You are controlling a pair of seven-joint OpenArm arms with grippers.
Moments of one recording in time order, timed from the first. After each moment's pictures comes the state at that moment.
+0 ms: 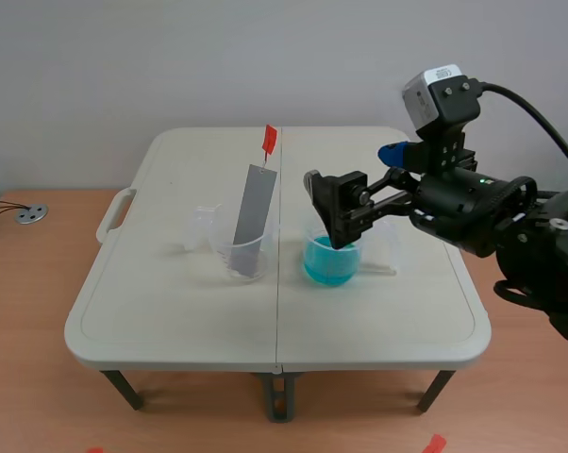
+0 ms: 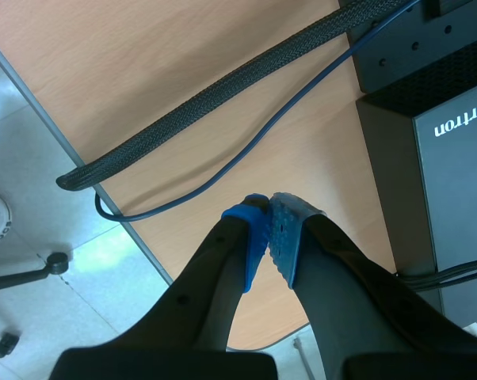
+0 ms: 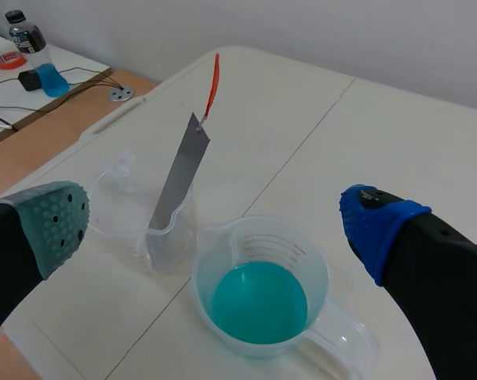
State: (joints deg) left arm 52.6 -27.9 11.0 59.1 -5.0 -18.6 -11.9; right arm 2.2 19.5 -13.3 85.0 19.9 25.3 -1.5
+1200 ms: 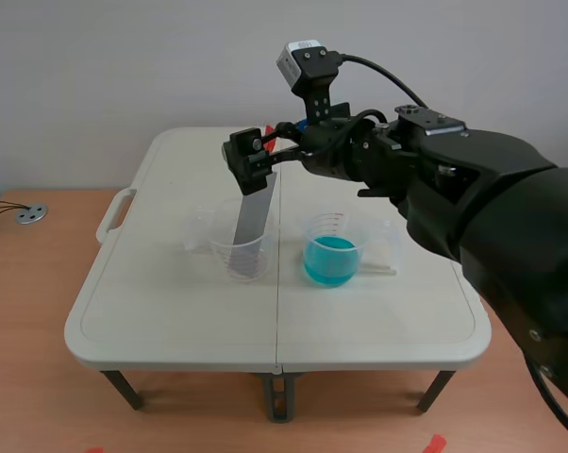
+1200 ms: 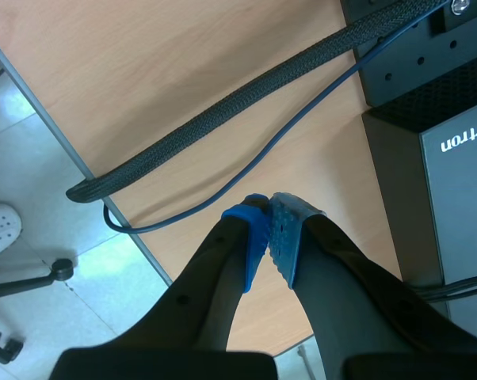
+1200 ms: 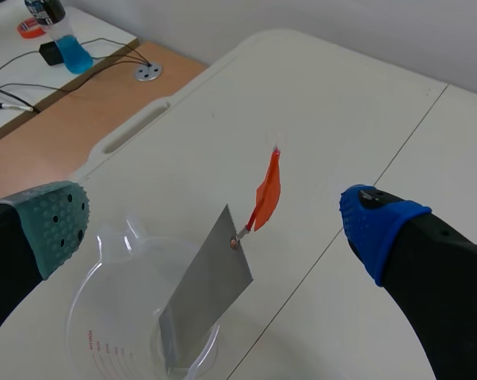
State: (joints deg) left arm 51.7 -27.9 11.0 59.1 -5.0 -18.4 -11.9; right arm 32.6 3.5 -26.0 48.4 17.8 25.3 -4.1
